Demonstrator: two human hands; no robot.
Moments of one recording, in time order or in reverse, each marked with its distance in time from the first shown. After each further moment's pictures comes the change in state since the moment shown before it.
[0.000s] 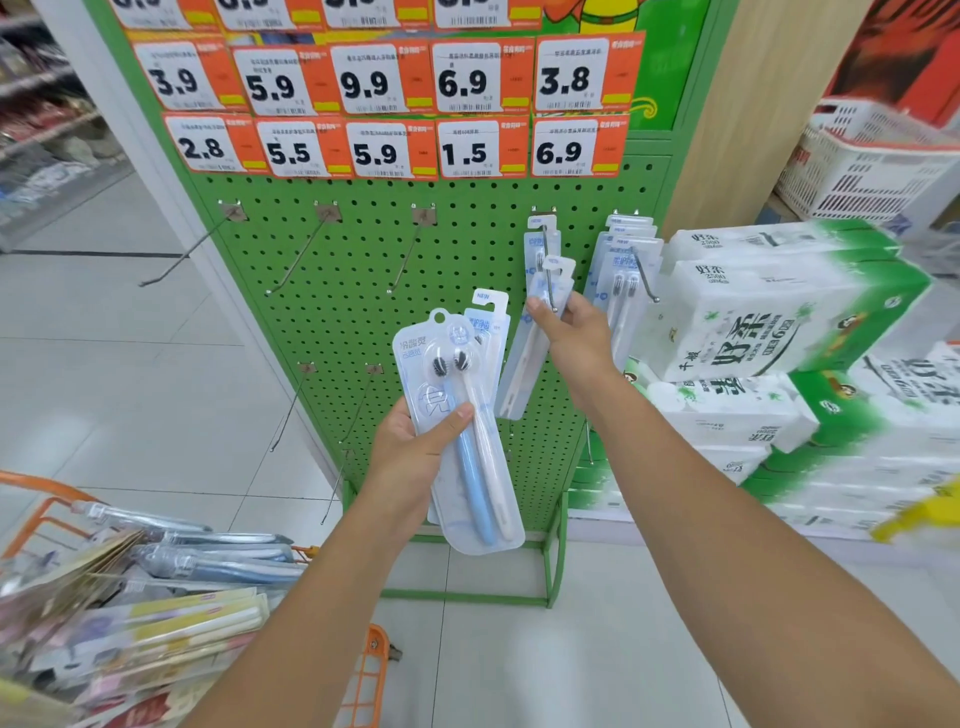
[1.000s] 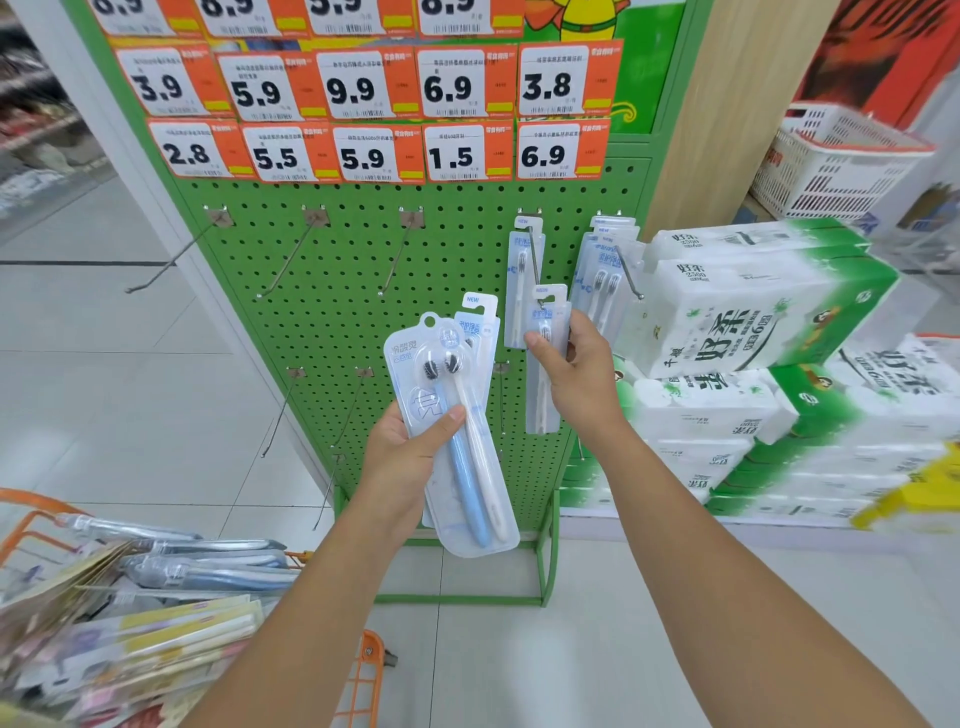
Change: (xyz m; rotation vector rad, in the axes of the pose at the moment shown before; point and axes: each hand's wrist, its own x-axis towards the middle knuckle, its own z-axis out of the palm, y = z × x) left_hand -0.007 0.000 -0.003 -0.008 -0.018 -0.008; right_hand -0.037 0.022 -0.019 -0.172 -0.005 -0.305
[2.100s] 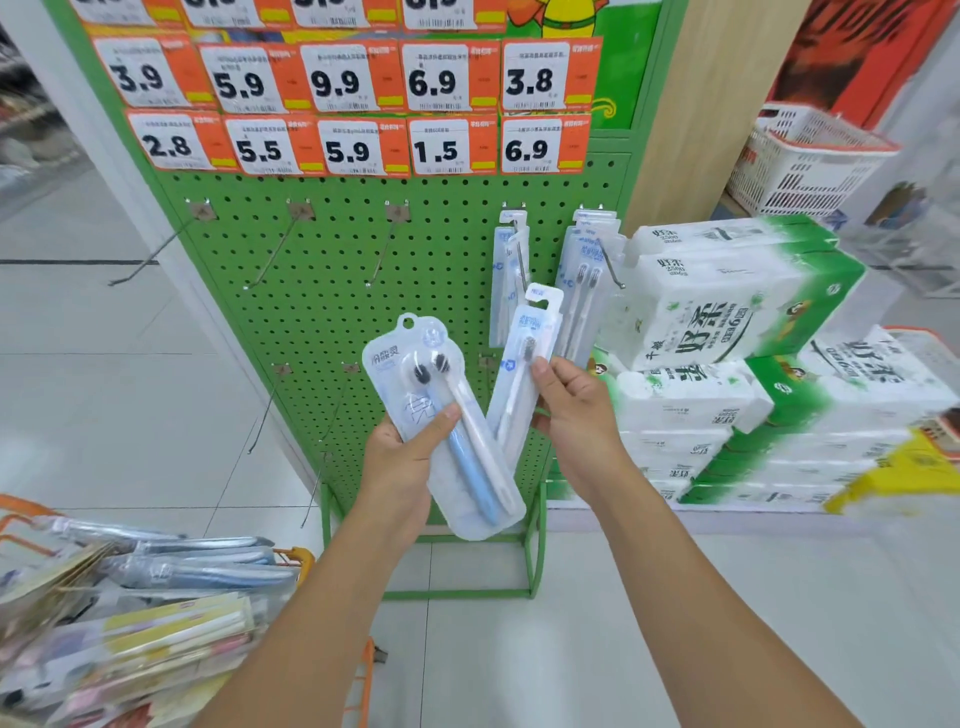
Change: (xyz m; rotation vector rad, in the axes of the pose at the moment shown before) left_hand -0.014 -0.011 0.006 -0.137 -0.007 -0.006; right_hand -0.061 -0.020 -0.002 0.397 -0.030 0.320
